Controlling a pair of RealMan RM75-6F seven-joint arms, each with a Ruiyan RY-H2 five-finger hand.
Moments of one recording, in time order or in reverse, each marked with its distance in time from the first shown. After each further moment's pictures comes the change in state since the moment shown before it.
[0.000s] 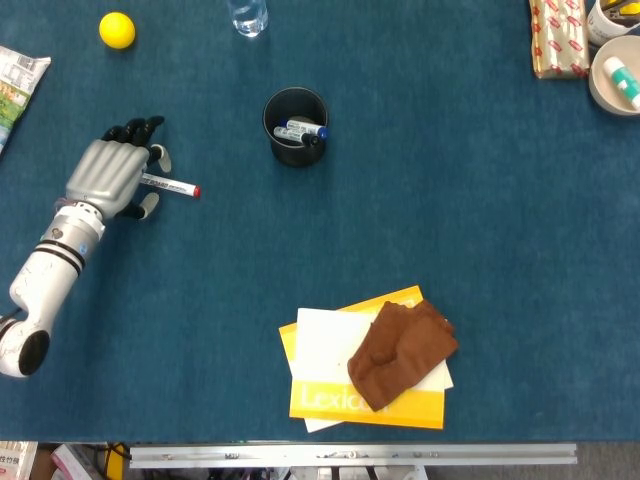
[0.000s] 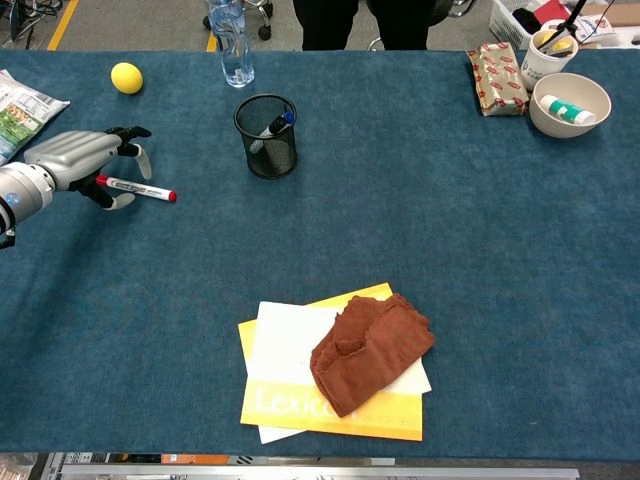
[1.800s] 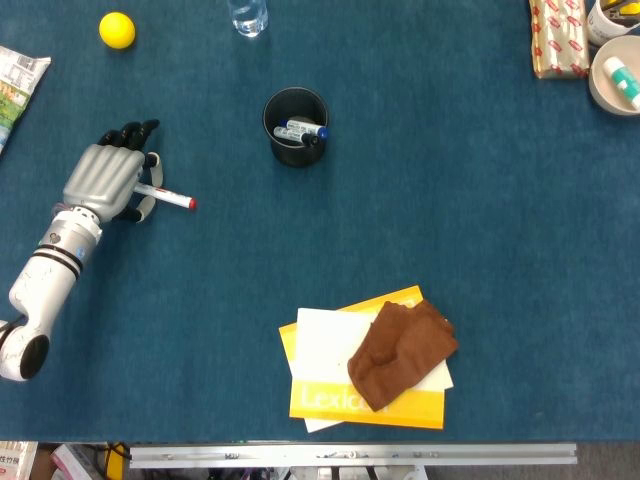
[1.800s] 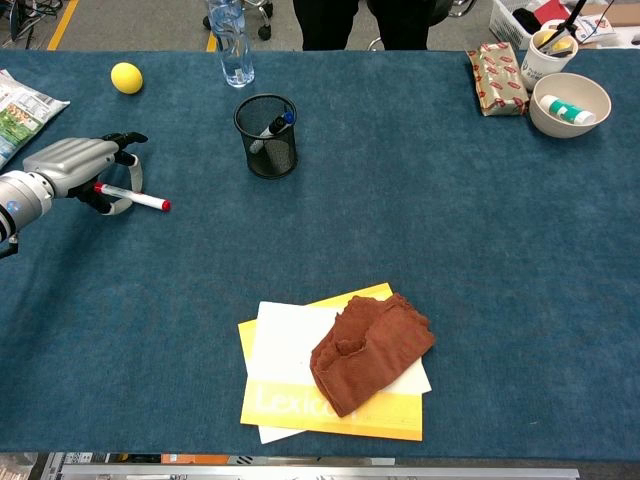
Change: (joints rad) left arm 0.029 -0.040 -0.006 0.071 0.049 0.013 -0.050; right arm 0.000 0.003 0.001 -0.002 -0.001 0.002 0.003
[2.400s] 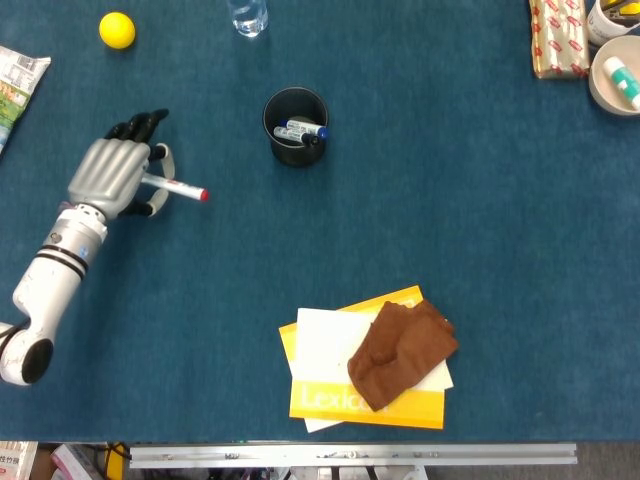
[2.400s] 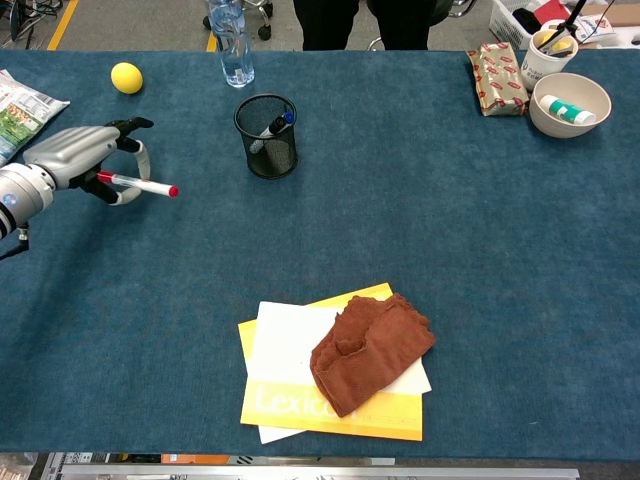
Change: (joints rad) left arm 0.012 0.028 -0.036 -0.089 0.011 0.058 -0.069; right arm 0.000 -0.001 -0.001 0.000 -0.001 0.000 -0.002
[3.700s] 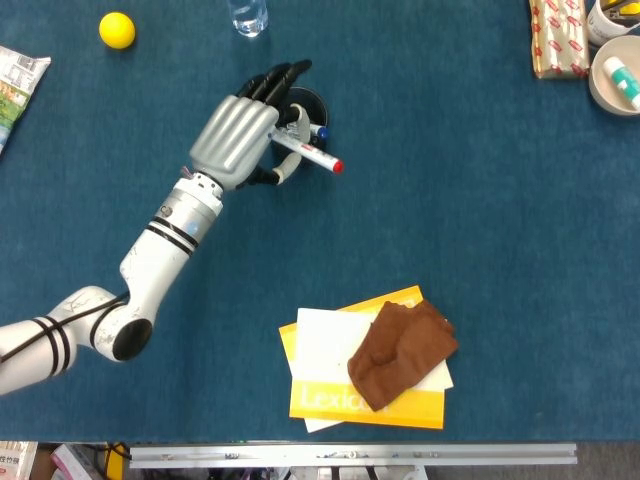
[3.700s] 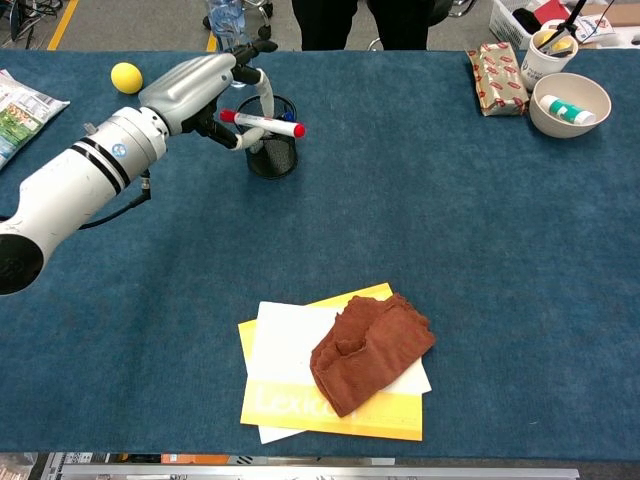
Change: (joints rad) left arm -0.173 -0.127 -0.148 -0.156 0.014 0.121 0.073; right arm 0.003 0.004 -0.005 -0.002 -0.005 -0.009 0.012
